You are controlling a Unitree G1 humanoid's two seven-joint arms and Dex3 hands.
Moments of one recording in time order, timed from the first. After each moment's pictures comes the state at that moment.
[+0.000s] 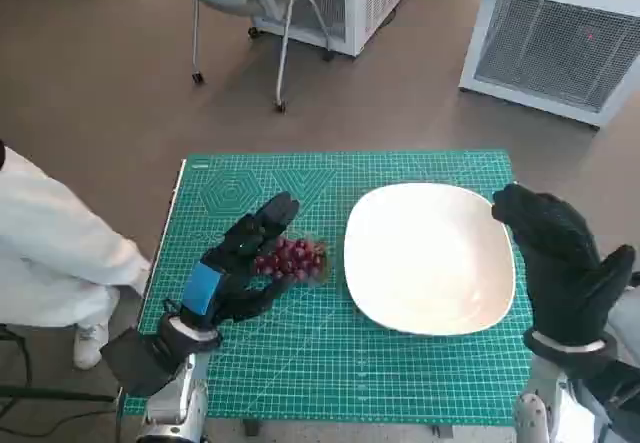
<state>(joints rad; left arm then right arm) -0.33 0.15 0.12 0.40 -0.24 -0.57 -0.53 -0.38 -0.11 -0.24 0.32 0.47 -0.60 0.54</state>
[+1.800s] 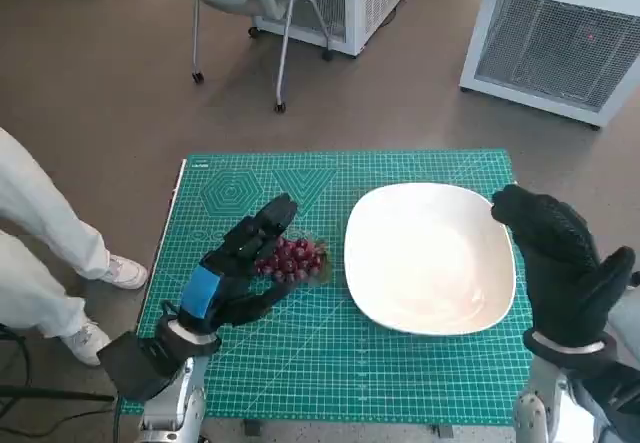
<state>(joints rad) -0.31 0.15 0.10 0.34 -0.24 -0.53 -0.53 -0.38 -0.11 -0.23 0.31 0.47 -0.61 0.54</state>
